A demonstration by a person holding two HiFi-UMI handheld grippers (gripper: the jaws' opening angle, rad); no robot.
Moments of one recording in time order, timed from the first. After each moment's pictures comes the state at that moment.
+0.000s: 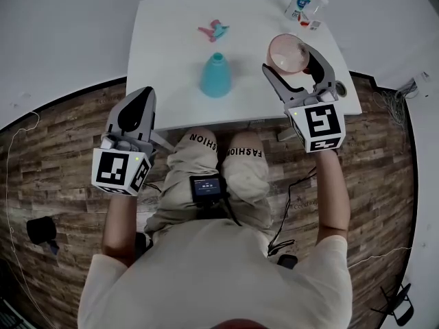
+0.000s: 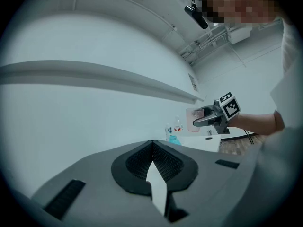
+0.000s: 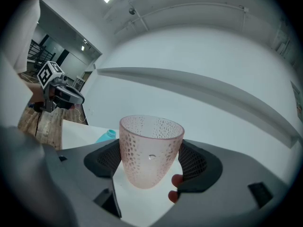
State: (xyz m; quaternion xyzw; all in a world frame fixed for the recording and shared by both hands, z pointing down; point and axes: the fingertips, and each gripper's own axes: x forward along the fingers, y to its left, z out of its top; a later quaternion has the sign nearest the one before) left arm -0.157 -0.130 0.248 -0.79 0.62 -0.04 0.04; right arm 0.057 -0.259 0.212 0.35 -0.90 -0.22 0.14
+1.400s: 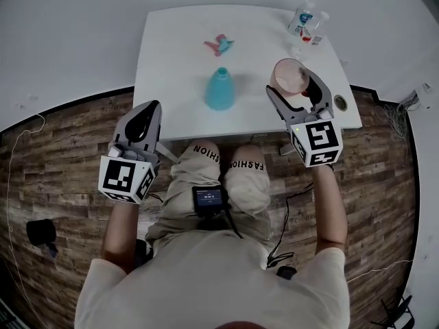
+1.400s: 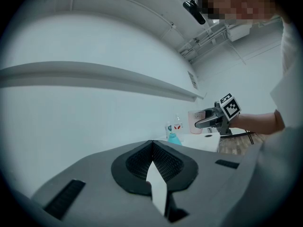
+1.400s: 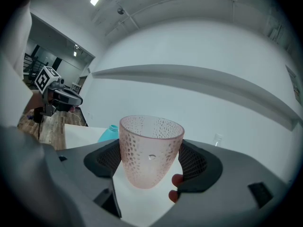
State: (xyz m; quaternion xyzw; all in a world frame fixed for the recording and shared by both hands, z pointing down) left arm -0.158 -0.125 0.251 -0.78 0.62 -0.05 0.04; right arm 0.071 -0.260 0.235 0.36 -0.91 -0.17 0.13
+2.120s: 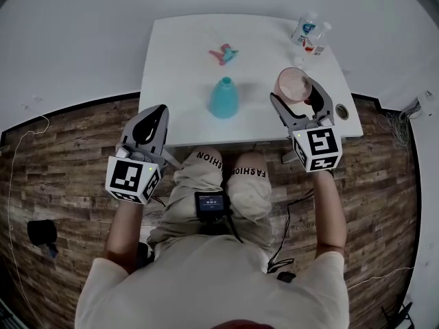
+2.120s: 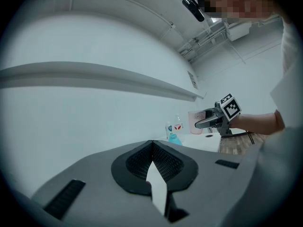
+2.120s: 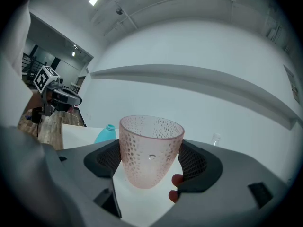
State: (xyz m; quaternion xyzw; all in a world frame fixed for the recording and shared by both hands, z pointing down) left arm -0.157 -0.129 0.248 -0.78 0.62 -0.05 0.04; right arm 0.073 -0.264 0.235 0.37 -0.91 -0.16 0.13
